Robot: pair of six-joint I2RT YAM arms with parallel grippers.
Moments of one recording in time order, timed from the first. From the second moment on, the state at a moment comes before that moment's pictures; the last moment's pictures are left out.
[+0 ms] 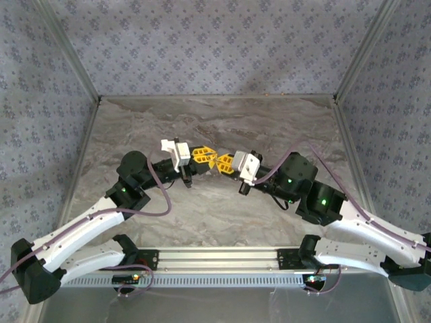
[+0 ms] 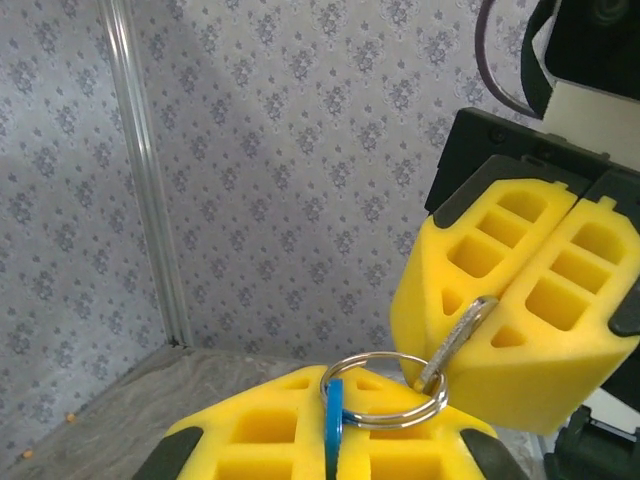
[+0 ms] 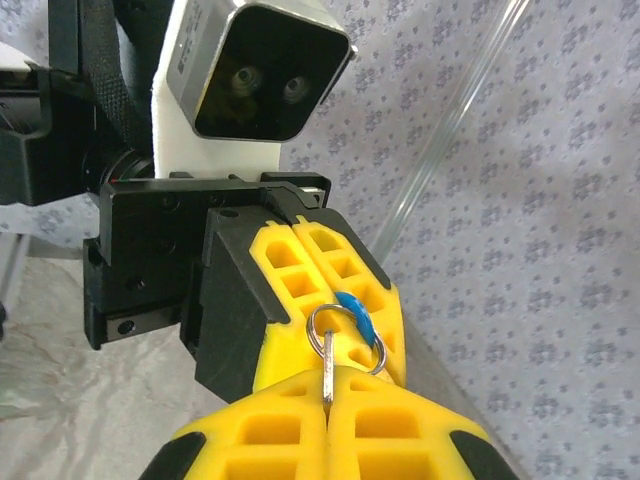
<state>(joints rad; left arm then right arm) -0.81 0.94 0.79 0.38 0.49 -0.06 1.08 0.88 1.01 -0.13 -0.02 -0.44</state>
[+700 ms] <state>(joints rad) -0.77 0.94 0.79 0.38 0.64 -0.25 1.20 0.84 0.91 -0.01 0.15 -0.77</state>
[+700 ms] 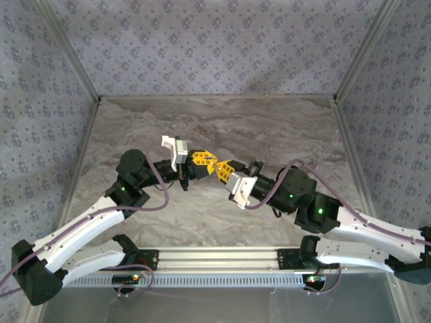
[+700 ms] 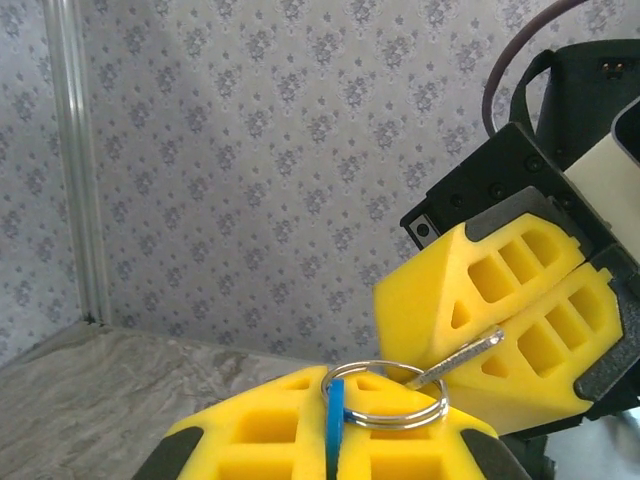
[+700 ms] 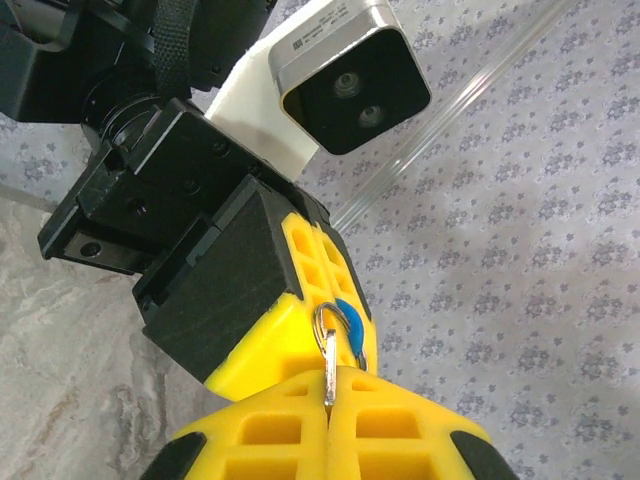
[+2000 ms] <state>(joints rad) -0.71 0.98 0.87 0.22 0.76 -0.33 1.27 0.97 1.09 -0.23 0.34 -0.97</state>
